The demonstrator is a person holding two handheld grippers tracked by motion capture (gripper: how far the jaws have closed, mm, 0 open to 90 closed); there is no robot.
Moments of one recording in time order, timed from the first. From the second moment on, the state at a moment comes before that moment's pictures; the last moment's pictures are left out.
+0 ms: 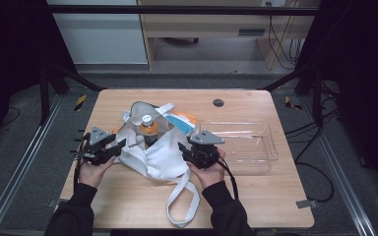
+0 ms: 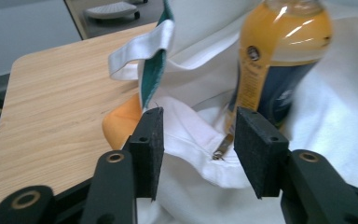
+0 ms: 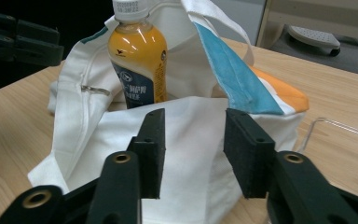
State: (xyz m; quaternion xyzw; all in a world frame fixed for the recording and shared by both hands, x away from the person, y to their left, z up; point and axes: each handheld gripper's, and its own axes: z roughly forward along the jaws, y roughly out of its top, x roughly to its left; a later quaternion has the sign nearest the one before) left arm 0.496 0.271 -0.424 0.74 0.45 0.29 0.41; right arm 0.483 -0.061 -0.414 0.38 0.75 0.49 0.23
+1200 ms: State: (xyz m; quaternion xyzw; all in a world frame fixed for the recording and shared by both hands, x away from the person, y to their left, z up) left arm 0.483 0.243 -0.391 0.73 0.41 0.28 0.47; right arm 0.428 -0.199 -0.433 0.42 0.74 0.46 0.25
